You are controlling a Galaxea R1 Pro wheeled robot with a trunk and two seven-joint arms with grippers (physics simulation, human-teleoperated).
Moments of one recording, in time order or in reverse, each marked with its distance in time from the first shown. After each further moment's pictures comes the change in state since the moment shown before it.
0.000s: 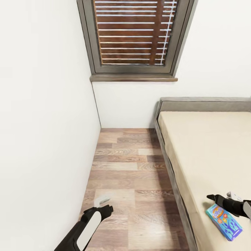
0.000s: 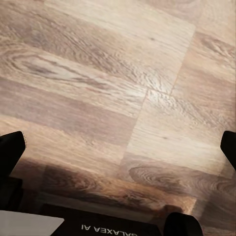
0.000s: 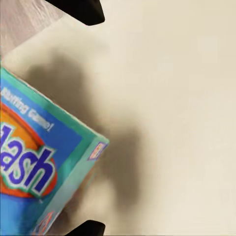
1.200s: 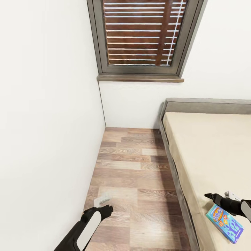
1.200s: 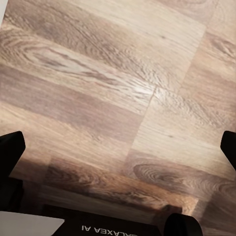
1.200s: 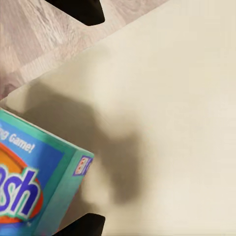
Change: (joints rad) left arm -0.001 0.000 0.000 0.001 -0.001 0.001 0.000; right arm -0.001 0.014 -0.010 -0.001 -0.028 0.001 0.001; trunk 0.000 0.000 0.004
